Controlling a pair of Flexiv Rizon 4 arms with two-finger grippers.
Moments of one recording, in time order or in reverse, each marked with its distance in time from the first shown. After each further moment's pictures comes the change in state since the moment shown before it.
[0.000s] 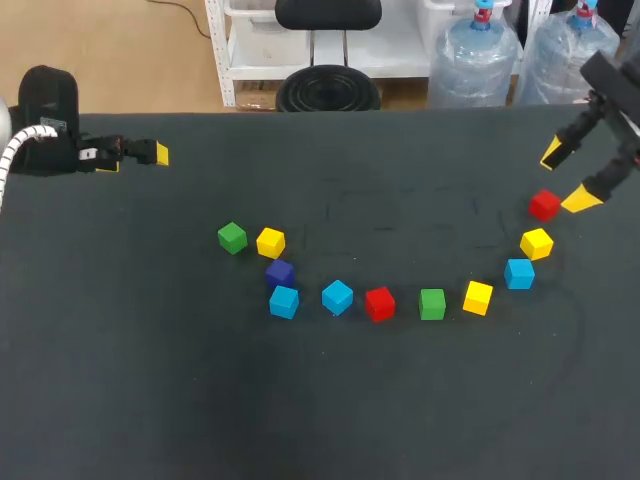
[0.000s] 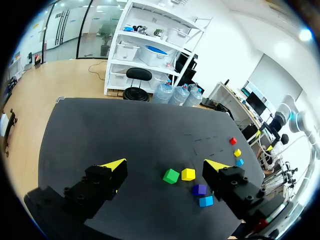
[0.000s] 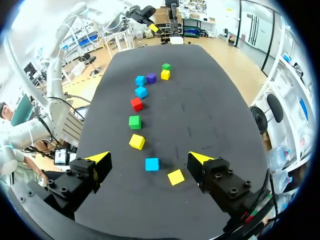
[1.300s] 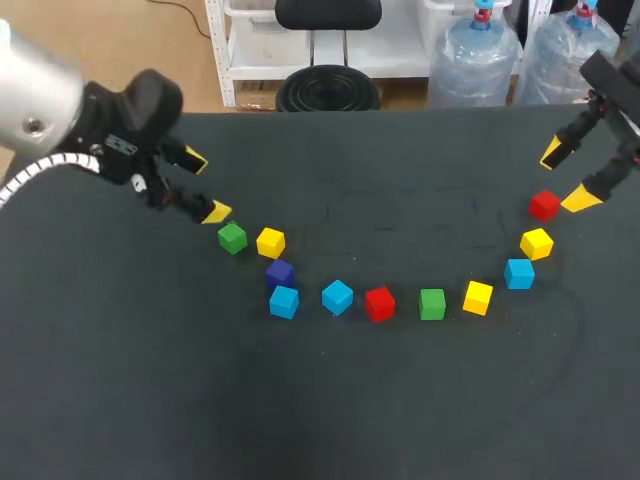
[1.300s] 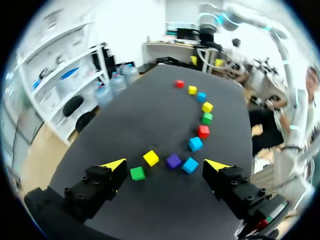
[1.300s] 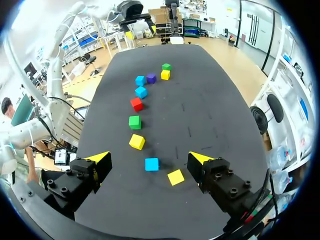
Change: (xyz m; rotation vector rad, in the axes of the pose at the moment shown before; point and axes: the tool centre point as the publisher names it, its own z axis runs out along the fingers) left arm 0.047 -0.110 0.000 0.257 0.246 0.868; right arm 0.000 0.000 0.000 -0.001 0.000 0.000
